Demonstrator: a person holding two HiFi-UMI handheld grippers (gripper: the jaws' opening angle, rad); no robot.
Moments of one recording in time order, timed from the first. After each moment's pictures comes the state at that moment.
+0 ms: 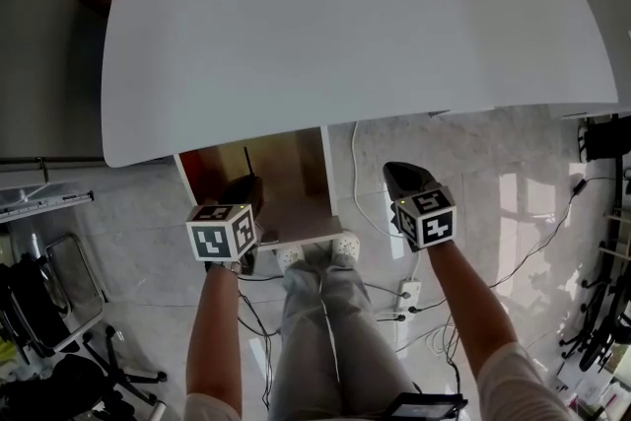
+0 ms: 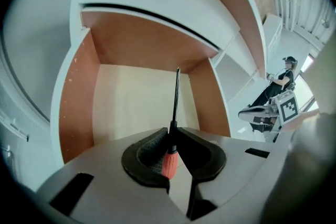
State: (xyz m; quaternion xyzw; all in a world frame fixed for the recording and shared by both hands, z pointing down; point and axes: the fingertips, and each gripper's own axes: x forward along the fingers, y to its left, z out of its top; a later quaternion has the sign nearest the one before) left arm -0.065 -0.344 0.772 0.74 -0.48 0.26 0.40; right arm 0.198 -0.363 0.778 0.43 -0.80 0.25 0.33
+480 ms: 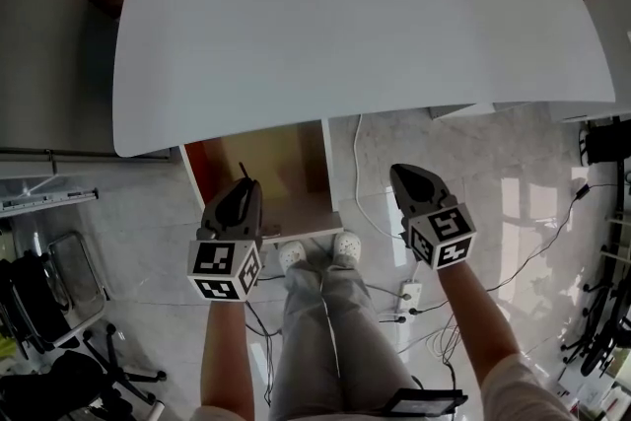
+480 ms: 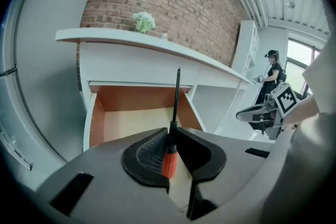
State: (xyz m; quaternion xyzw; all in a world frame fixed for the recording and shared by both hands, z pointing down) left arm -0.058 -0.334 0.676 0.79 -0.53 0.19 0.24; right arm 0.186 -0.356 0.692 0.44 -0.84 0.20 0.25
